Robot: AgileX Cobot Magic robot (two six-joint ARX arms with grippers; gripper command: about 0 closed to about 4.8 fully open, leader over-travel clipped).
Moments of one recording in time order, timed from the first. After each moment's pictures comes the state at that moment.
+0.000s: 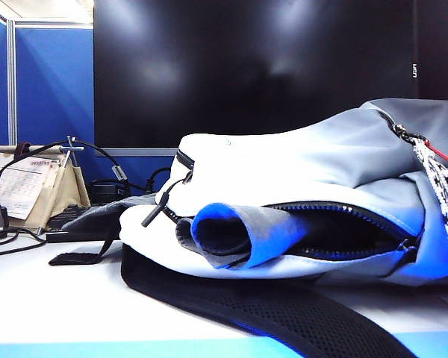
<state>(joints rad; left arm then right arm) 0.00 0.01 0.01 0.48 0.36 -0.92 0.57 1.38 0.91 0.60 -0.40 0.42</state>
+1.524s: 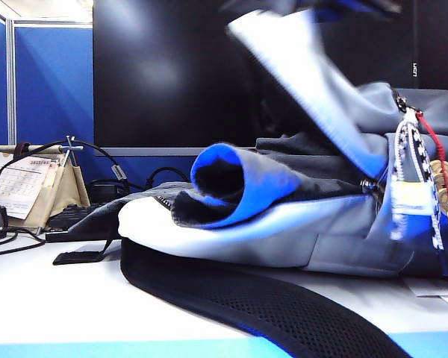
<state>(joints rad) -0.18 0.01 0.01 0.38 0.47 -0.68 0.53 1.26 0.99 0.19 0.16 0.48</state>
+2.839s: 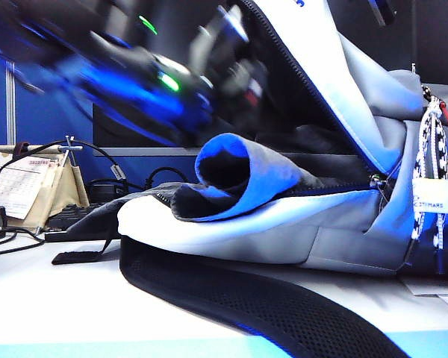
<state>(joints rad) -0.66 1.76 0.94 0.56 0.39 0.09 0.40 1.19 0.99 0.14 -0.37 0.71</state>
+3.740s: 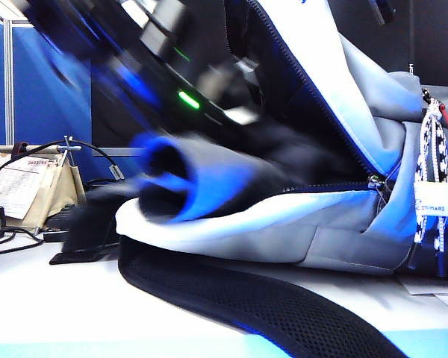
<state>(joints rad) -0.62 1.81 1.16 0.17 0.19 0.12 0.39 1.19 0.99 0.13 -0.40 0.66</state>
